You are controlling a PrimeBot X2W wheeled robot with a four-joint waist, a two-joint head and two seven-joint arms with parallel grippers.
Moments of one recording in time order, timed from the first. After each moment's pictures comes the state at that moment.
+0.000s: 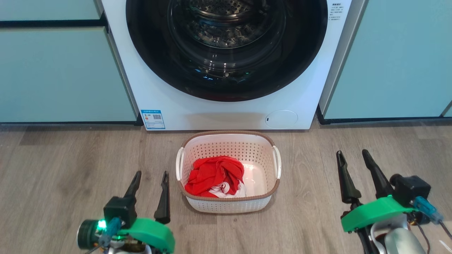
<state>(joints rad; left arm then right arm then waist) 0.02 0.06 -0.26 0.17 -0.22 0.16 -0.24 -0.03 -0.04 -0.03 0.26 0.25 0.13 -0.24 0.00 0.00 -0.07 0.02</state>
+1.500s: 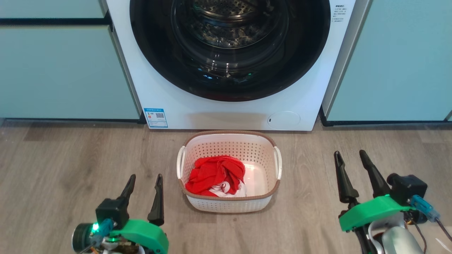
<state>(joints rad) 0.02 0.05 -0.20 0.22 -0.23 0.09 -0.25 -0.05 -0.04 -0.02 0.31 0.25 0.13 -0.25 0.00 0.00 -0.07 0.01</state>
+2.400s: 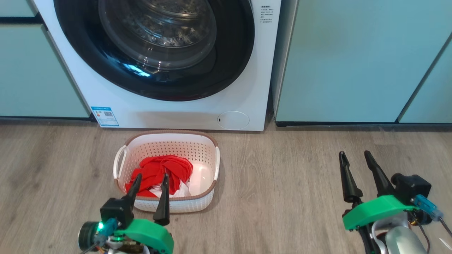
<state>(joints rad) 0.02 0.04 -0.21 0.22 -0.24 0.08 -0.25 -0.06 -0.04 -0.04 0.33 0.25 0.13 -0.25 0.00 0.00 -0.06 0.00</state>
